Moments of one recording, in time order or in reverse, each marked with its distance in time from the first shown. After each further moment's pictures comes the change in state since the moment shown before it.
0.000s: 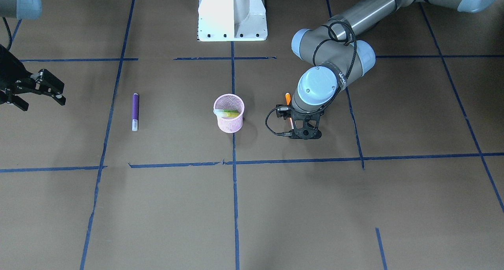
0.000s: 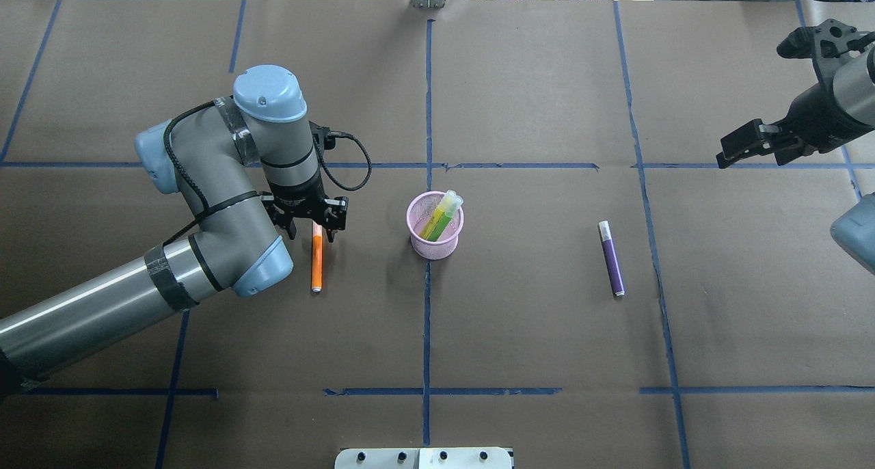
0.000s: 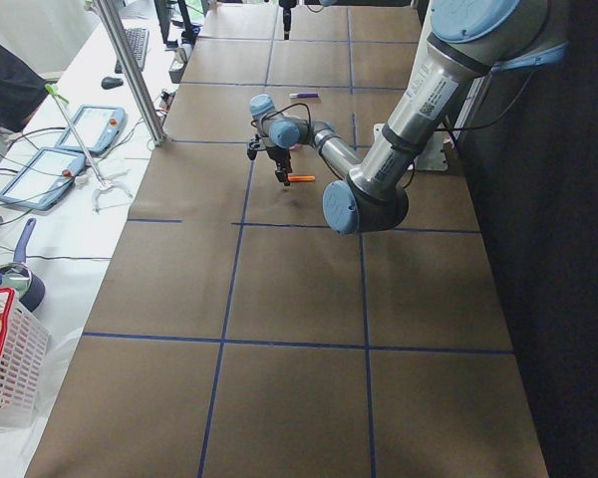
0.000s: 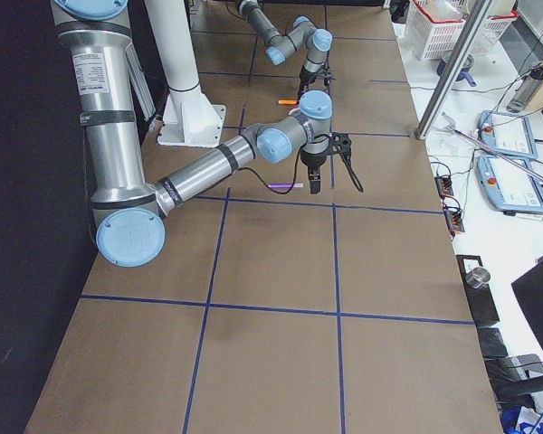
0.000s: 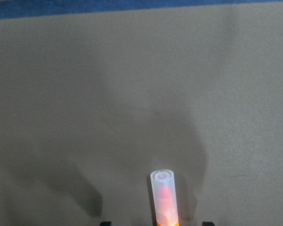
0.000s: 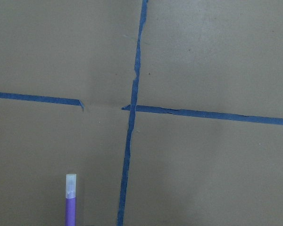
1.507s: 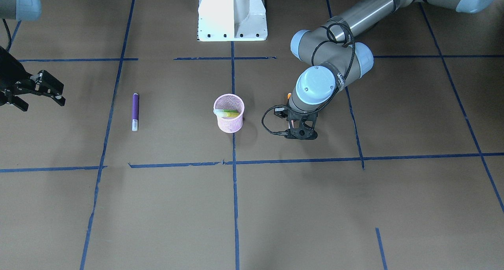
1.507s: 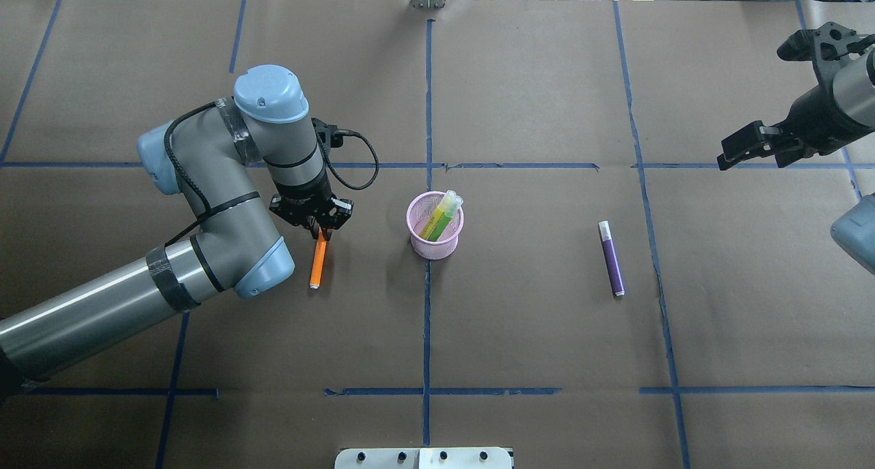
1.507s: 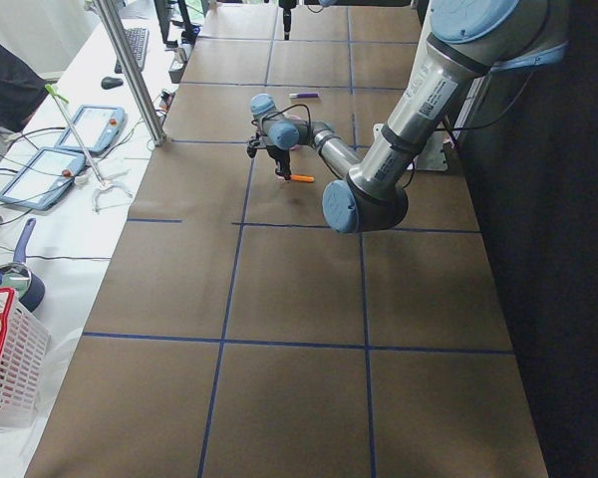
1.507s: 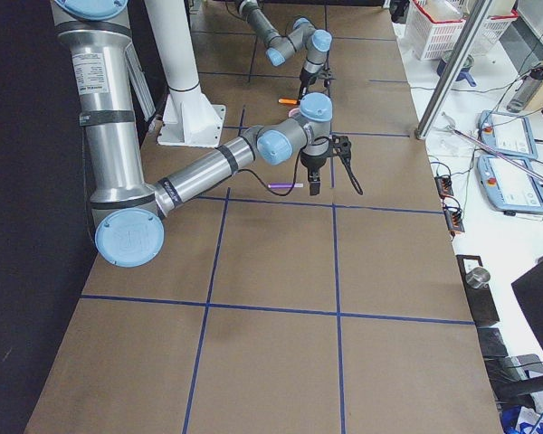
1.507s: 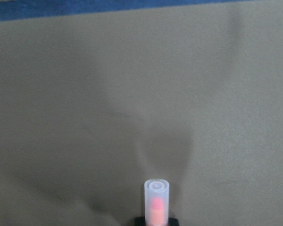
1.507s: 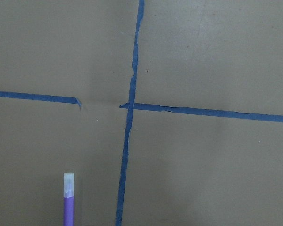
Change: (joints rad) left arm 0.000 0.001 -0.035 -0.066 -0.001 0.006; right arm 0.000 -0.004 -0.005 0.004 0.007 0.001
